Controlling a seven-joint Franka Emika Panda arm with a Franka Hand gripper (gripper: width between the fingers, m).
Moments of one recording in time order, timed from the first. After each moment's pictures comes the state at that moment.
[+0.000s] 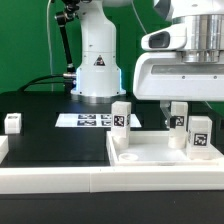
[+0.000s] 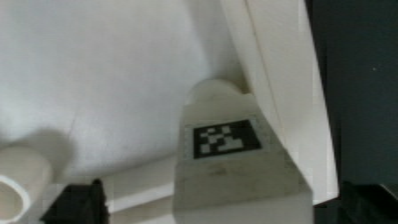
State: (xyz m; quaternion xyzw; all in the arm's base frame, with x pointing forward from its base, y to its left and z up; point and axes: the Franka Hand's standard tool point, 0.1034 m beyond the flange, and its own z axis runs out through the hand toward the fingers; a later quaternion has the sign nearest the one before) arm 0.614 0.115 0.075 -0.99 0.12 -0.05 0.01
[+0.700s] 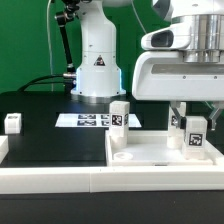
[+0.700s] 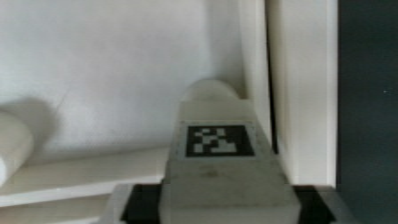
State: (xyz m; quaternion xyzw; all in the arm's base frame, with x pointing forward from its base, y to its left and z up) arm 0.614 0.113 0.075 -1.00 0.08 -0.05 0.01
